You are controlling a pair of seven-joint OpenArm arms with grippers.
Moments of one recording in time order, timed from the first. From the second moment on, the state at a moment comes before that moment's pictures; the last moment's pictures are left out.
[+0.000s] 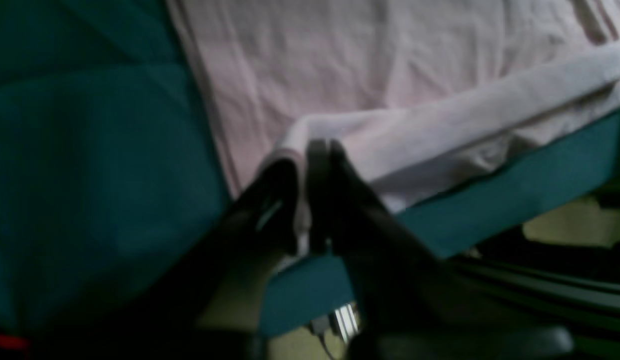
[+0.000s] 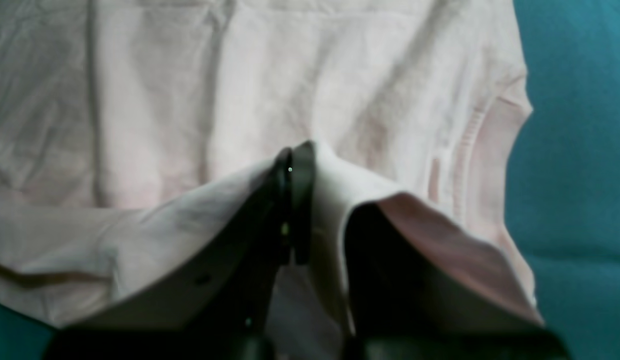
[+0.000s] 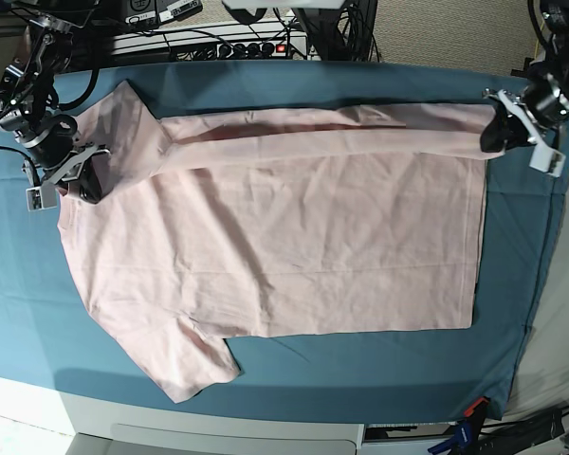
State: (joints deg) left arm 26.7 -22.3 -29.0 104.3 -54.3 -37.7 55.0; right arm -12.1 21.4 34.2 95.0 34.6 39.8 -46.4
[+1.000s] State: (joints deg) left arm 20.2 -22.3 -19.6 104.1 -34.4 -24.3 47.7; right arm 1.0 21.1 34.2 72.2 36.1 39.8 -44.3
